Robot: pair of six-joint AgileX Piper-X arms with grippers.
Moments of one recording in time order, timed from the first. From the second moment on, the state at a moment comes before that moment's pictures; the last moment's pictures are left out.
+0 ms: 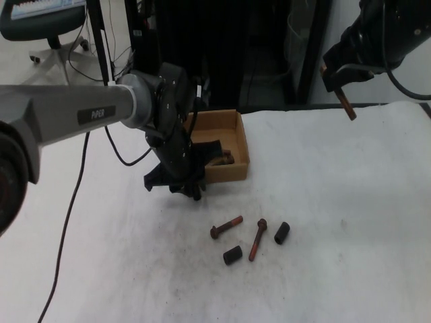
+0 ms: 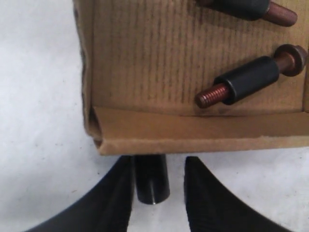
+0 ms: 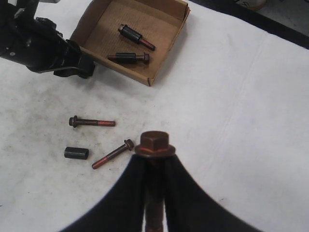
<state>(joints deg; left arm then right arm) -24.5 120.3 -85.3 38.2 10.5 -34.7 16.0 84.4 -88.1 64.8 -10.6 -11.5</state>
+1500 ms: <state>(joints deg) -30.0 101.4 -75.7 69.3 -8.1 20.0 16.0 84.4 -88.1 64.0 -11.2 -12.8</state>
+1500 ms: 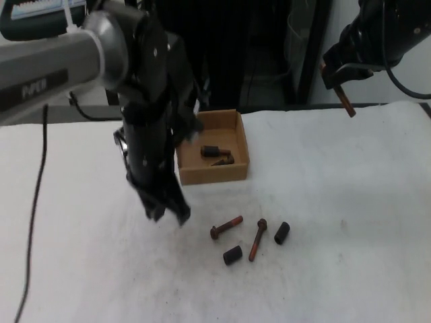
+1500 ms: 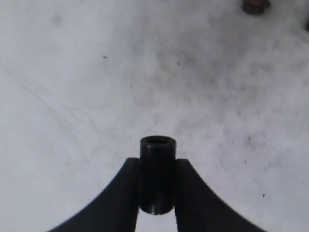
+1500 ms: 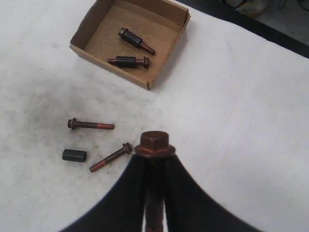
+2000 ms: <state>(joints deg) -32.7 101.4 -62.8 49.1 -4.8 30.3 16.0 84.4 -88.1 64.1 -13.5 -12.8</state>
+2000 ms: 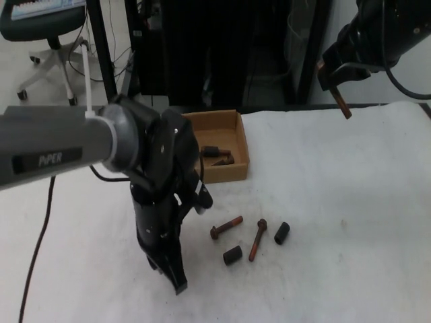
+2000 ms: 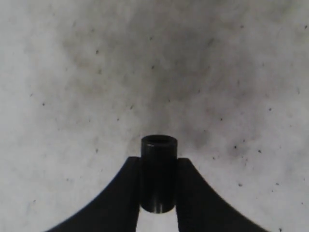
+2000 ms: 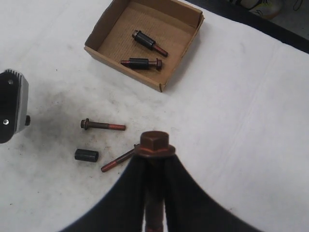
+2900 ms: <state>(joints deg) -32.7 103.5 -62.1 45.4 3.6 36.9 16.0 84.4 -88.1 64.5 -13.7 -12.8</state>
